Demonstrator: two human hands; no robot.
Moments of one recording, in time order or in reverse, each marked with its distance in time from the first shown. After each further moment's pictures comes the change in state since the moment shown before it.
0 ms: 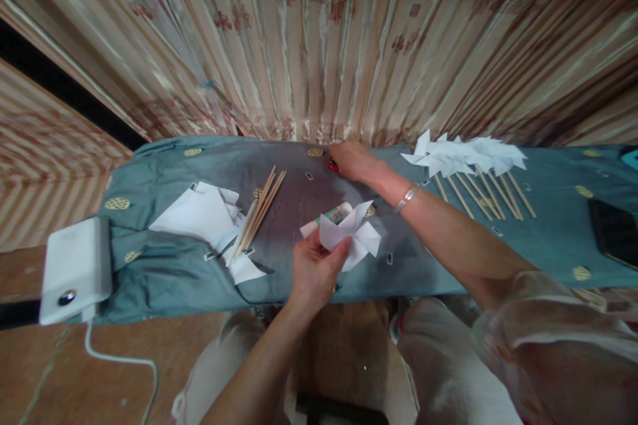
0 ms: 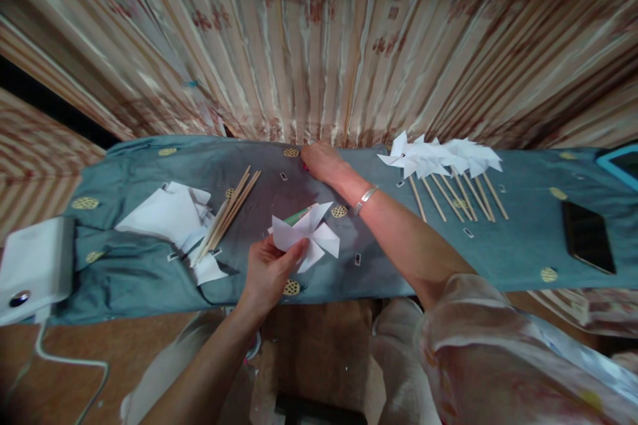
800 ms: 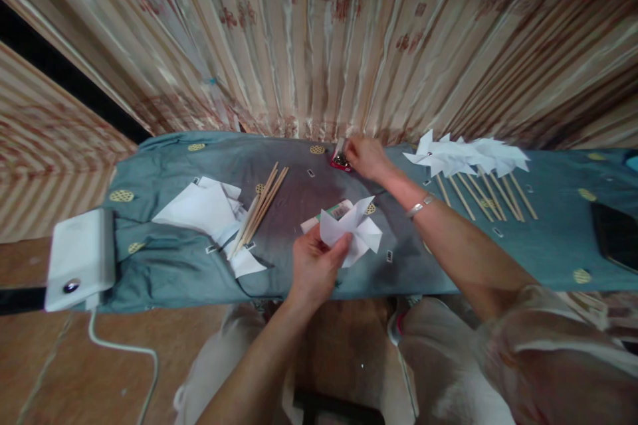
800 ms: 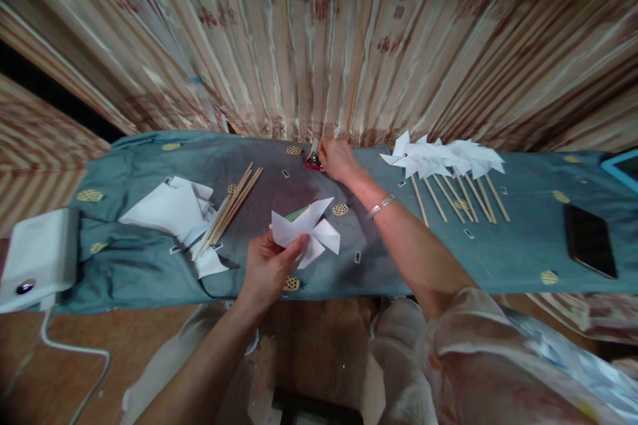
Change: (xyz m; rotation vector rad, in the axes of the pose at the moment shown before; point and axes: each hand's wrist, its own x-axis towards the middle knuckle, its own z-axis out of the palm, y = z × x) left_hand -0.004 0.005 0.005 -0.007 0.050 -0.025; right_hand -0.022 0.013 -0.005 0.151 0.141 0.260
